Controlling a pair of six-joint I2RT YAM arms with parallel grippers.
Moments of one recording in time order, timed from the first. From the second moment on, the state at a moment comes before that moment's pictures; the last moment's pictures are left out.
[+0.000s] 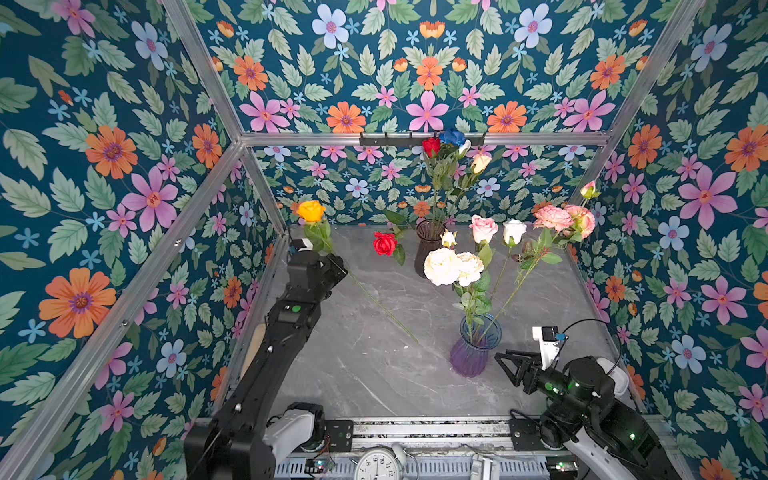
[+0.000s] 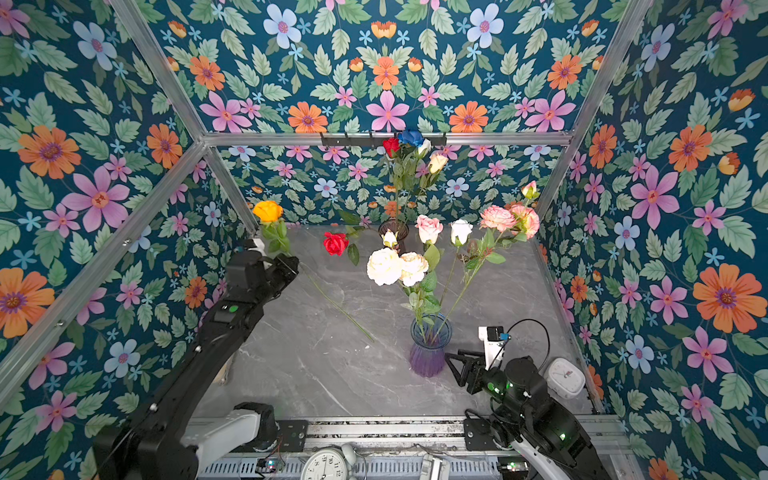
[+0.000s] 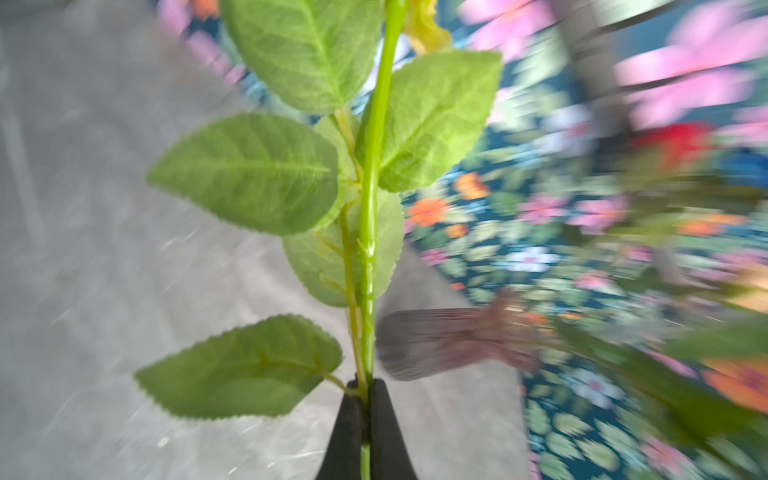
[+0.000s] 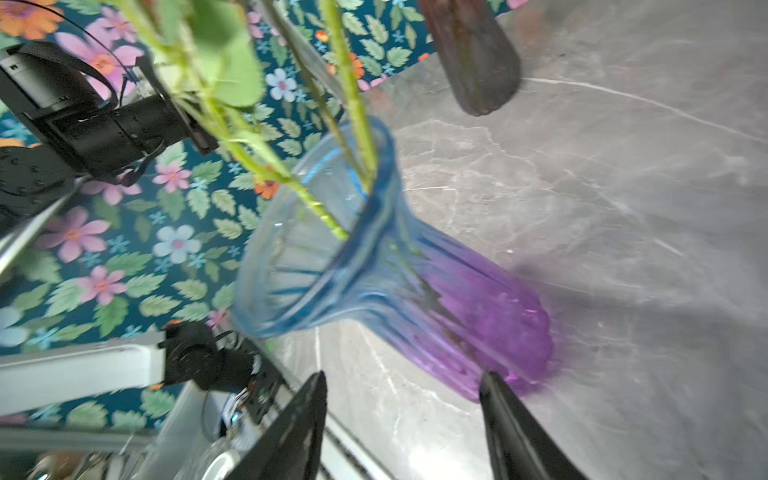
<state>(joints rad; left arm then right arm) -0.19 1.00 0.88 -0.14 0.09 -0.83 0.63 0.06 0.44 -0.69 -0.23 0.66</state>
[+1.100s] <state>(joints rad) -0.94 0.98 1.02 0.23 0.50 -0.50 0.93 0.68 1.12 -0.54 -0.51 0.51</state>
